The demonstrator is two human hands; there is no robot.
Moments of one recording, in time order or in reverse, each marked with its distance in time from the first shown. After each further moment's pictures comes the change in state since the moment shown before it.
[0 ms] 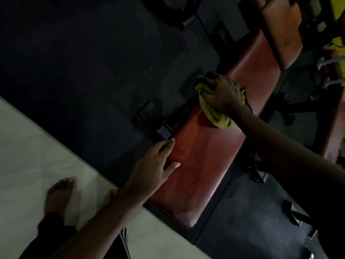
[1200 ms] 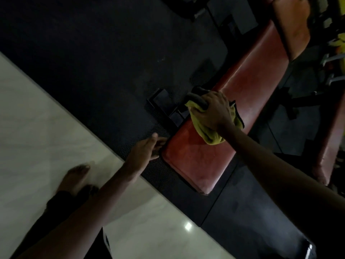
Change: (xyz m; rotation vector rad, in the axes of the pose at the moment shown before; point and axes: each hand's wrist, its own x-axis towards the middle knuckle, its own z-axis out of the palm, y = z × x) left_hand -0.072 -0.043 -0.047 -0.914 -0.129 -0.563; right_hand -0.126 -0.092 0.022 0.148 0.029 -0.099
